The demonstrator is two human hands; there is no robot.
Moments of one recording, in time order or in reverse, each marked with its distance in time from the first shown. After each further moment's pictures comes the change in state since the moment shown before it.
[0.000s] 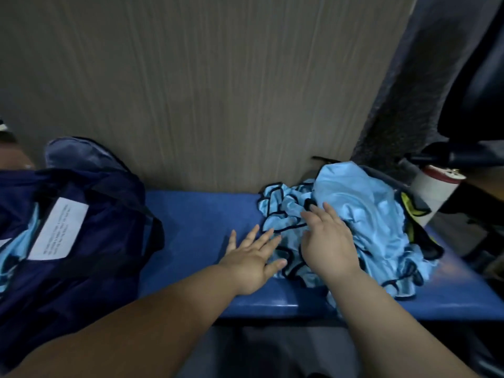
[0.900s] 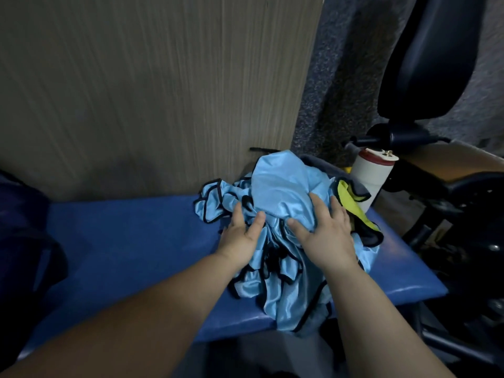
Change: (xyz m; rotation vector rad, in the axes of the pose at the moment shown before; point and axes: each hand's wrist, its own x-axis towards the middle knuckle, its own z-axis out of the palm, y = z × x) left_hand 0.112 0.084 0.003 -0.895 0.196 -0.222; right_hand 0.006 0.114 -0.013 0.286 0.000 0.462
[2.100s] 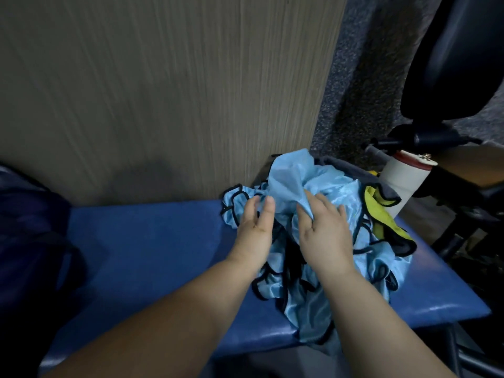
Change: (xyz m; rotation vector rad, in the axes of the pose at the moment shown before) left_hand -0.017 0.027 -0.015 -0.369 0.119 0.127; right_hand 0.003 -0.044 0.019 0.075 0.178 -0.294
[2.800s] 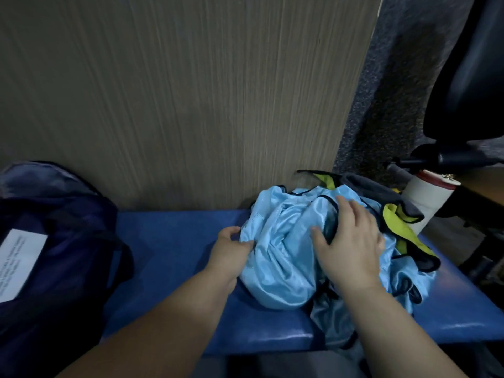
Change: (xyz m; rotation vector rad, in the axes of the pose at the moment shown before) left_hand -0.021 -0.017 -0.080 -0.105 0.233 -0.250; right_hand -0.017 -0.019 -0.009 -0.139 0.130 0.049
